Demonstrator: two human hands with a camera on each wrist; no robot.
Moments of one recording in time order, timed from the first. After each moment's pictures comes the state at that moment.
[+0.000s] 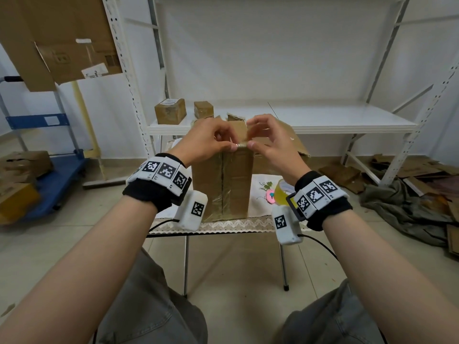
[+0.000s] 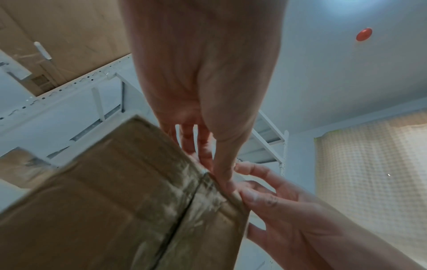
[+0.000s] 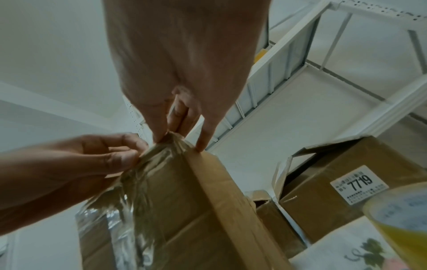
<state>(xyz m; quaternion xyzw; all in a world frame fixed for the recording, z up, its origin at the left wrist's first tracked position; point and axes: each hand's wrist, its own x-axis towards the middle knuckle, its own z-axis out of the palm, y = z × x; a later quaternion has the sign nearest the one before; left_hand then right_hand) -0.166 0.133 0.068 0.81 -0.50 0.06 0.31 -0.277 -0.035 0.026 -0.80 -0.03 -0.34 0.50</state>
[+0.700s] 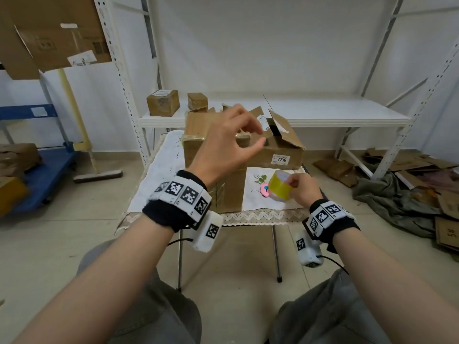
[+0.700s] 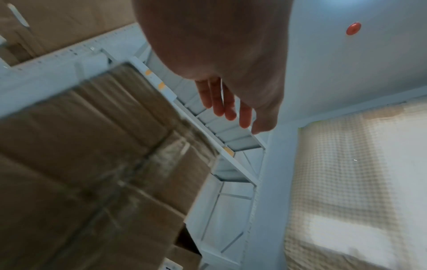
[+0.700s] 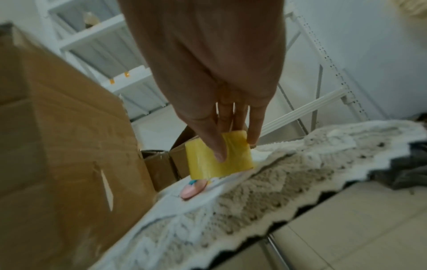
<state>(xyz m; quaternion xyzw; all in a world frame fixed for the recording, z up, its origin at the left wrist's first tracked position) -0.216 0.103 0.037 0.66 -0.57 0.22 0.44 -0.309 -0.122 -0.093 -0.88 0.32 -0.16 0.30</state>
